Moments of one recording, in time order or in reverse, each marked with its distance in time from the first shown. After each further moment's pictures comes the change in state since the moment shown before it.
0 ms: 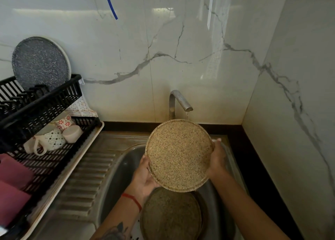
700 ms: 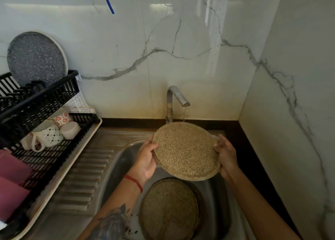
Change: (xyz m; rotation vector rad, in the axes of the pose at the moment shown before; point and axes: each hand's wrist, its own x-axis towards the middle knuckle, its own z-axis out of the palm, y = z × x) left_hand -0.009 0.018 0.033 0.128 -0.092 0.224; right_hand 0.011 -0.007 -0.050 -0.037 -0.152 -0.163
